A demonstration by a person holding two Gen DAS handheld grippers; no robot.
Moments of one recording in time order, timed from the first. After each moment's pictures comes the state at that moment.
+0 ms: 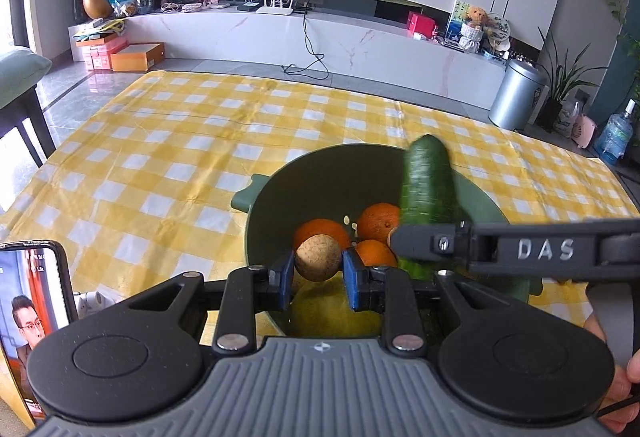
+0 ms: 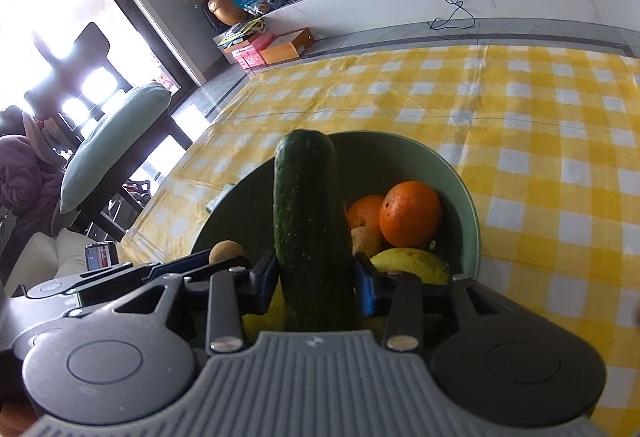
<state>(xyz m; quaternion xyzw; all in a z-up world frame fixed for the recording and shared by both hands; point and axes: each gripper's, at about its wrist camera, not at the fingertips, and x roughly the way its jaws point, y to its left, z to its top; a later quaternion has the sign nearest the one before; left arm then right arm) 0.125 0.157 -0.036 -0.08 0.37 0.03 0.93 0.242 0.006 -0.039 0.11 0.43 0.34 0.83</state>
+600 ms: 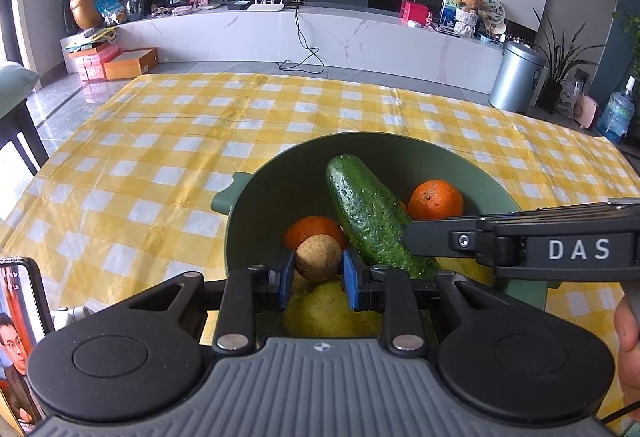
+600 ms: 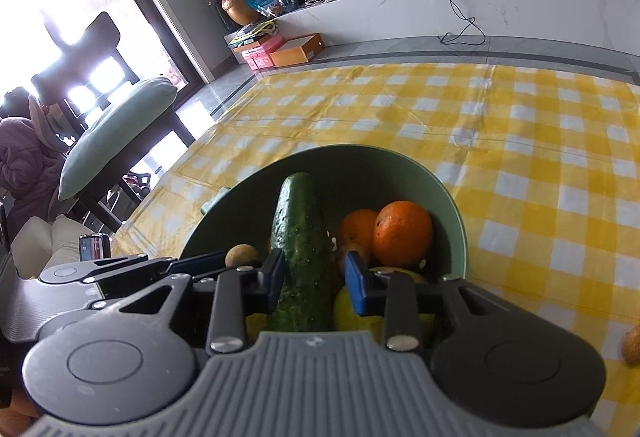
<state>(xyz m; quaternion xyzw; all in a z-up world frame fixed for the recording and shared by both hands) 0.139 0.146 -0.048 -0.04 0.38 0.03 0.93 0.246 -0.001 -0.040 0.09 0.42 0.35 0.83</state>
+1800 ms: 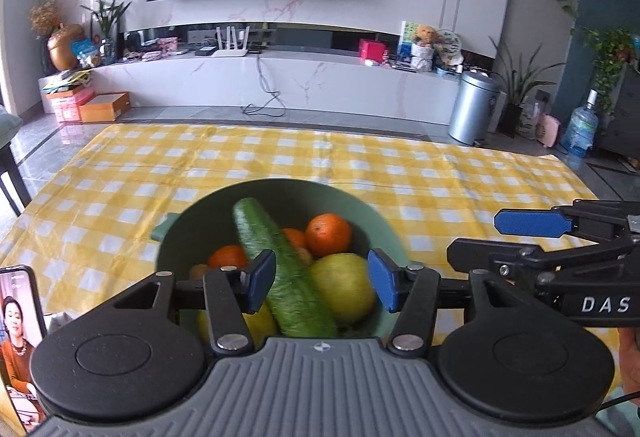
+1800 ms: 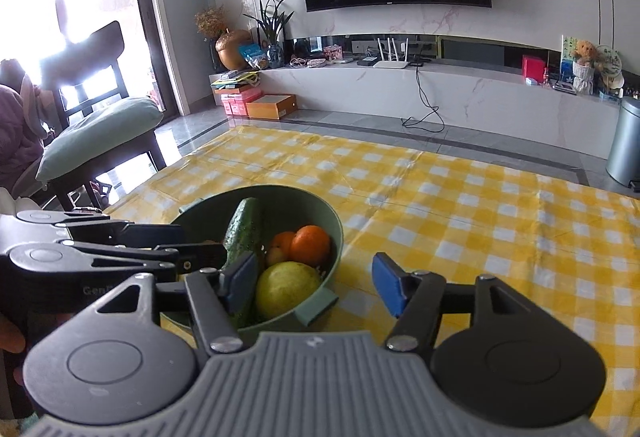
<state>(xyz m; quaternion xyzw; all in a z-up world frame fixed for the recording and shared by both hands) 0.102 0.085 -0.004 -0.03 0.31 -0.02 0.95 0.178 -0.089 0.006 -0.01 0.30 0.31 0.90</state>
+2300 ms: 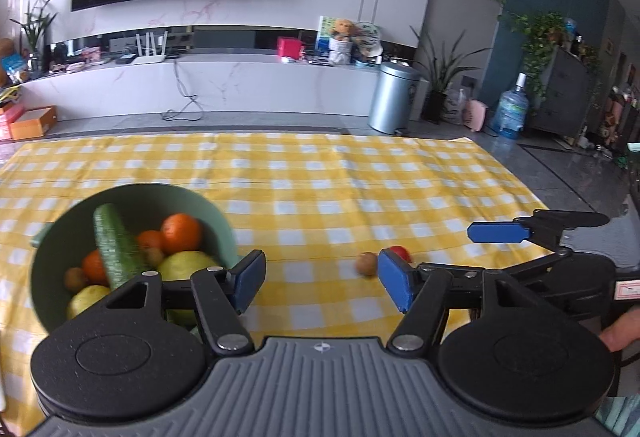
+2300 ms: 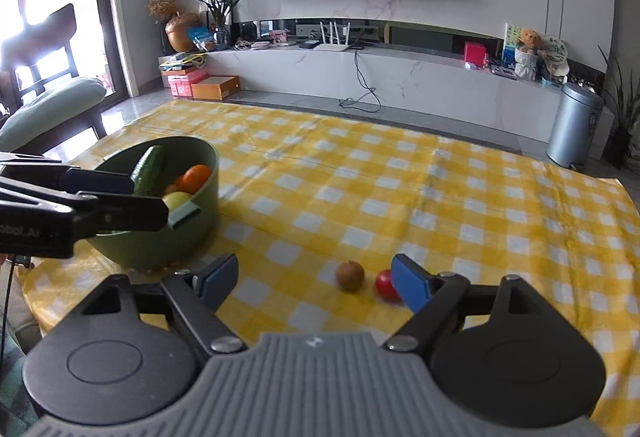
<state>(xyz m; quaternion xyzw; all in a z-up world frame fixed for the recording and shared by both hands) 0.098 0.002 -0.008 -0.03 0.31 -0.13 0.94 0.169 -0.195 -0.023 -0.03 0.33 0.22 0.92</state>
